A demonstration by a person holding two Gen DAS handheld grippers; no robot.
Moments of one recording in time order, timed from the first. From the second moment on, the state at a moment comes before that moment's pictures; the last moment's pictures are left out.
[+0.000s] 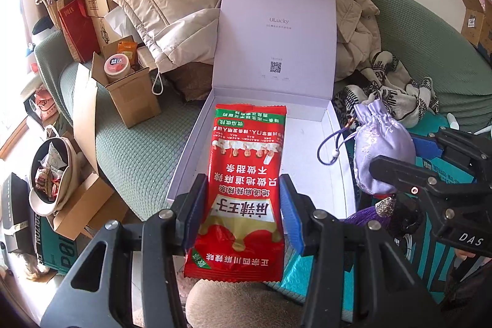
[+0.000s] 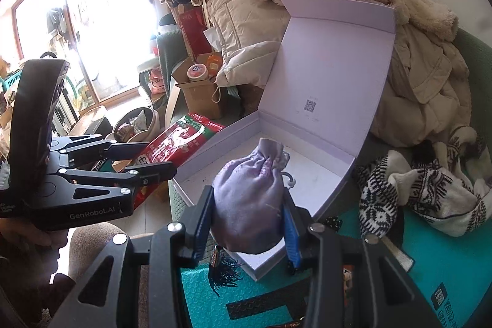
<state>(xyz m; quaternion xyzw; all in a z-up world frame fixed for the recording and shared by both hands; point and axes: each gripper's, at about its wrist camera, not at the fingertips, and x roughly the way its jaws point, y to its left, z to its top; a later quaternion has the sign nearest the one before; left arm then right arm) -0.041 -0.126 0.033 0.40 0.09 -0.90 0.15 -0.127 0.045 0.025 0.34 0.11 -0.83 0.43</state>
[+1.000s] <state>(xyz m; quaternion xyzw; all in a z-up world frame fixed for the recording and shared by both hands) -0.196 -0.206 -0.023 0.41 0.08 -0.90 0.13 -0.242 -0.011 -0.002 0.33 0.13 -0.84 0.40</state>
